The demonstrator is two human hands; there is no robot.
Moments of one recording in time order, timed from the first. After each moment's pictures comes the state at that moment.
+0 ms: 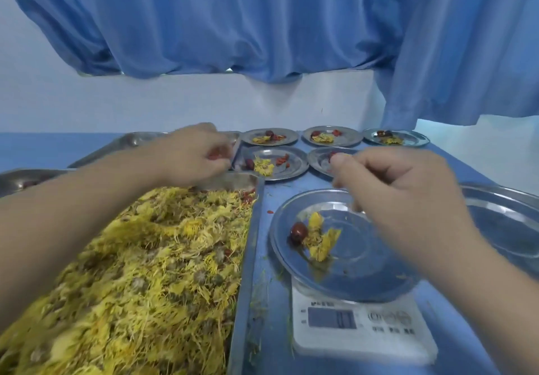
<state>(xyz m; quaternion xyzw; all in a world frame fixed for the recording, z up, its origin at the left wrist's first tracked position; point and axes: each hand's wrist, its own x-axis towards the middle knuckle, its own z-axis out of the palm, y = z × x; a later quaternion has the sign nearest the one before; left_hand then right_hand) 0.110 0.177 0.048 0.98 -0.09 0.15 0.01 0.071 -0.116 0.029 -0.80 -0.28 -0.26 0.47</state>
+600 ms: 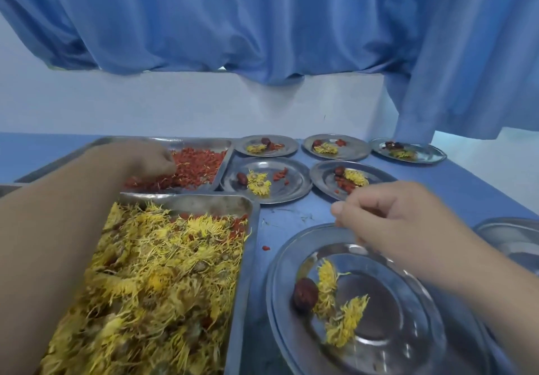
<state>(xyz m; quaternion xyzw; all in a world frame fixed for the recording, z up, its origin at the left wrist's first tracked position) 0.233 0.301 0.007 0.99 0.15 -0.03 0.01 0.163 -0.114 0.010 -0.88 -0.30 -0.10 0.36</state>
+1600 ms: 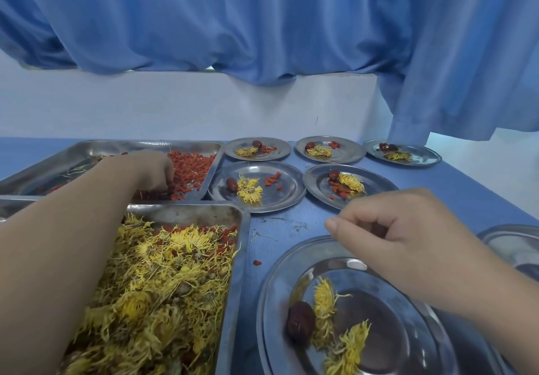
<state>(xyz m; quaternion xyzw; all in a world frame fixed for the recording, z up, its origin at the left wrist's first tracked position) 0.273 0.298 -0.019 0.99 0.14 -0.02 -0.02 0.166 -0.115 0.012 -0.87 -0.36 -0.14 0.30</state>
